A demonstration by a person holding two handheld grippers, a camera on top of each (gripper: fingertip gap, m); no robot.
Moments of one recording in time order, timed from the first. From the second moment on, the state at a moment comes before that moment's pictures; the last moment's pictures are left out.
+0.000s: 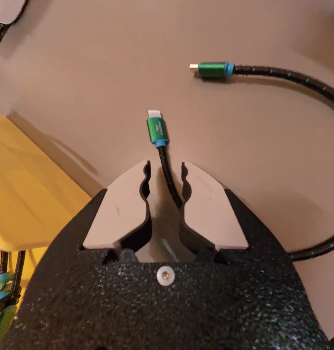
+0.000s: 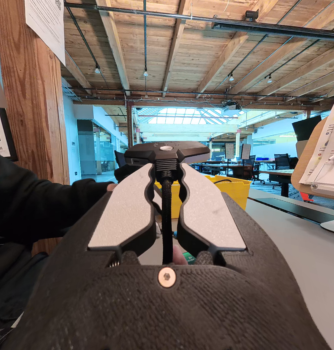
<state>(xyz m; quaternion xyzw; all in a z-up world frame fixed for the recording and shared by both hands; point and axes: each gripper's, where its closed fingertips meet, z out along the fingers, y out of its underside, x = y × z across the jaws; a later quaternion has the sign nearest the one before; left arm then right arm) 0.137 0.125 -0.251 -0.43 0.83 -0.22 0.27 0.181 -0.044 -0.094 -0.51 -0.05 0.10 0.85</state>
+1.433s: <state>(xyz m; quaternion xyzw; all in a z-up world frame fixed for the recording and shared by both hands) 0.142 0.042 -0.251 -0.48 0.80 -0.20 0.30 0.197 -0.045 -0.095 -0.51 -0.01 0.07 0.85</state>
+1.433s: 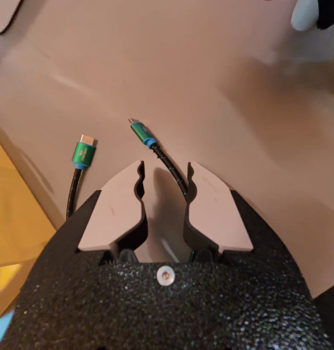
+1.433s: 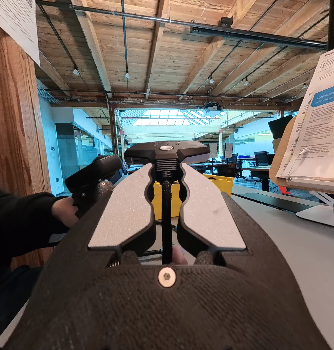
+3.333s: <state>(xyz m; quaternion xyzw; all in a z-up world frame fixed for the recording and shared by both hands) 0.112 0.070 -0.097 -0.39 0.79 -0.32 -0.35 0.139 -0.037 -0.115 -0.57 -0.18 0.14 0.79</state>
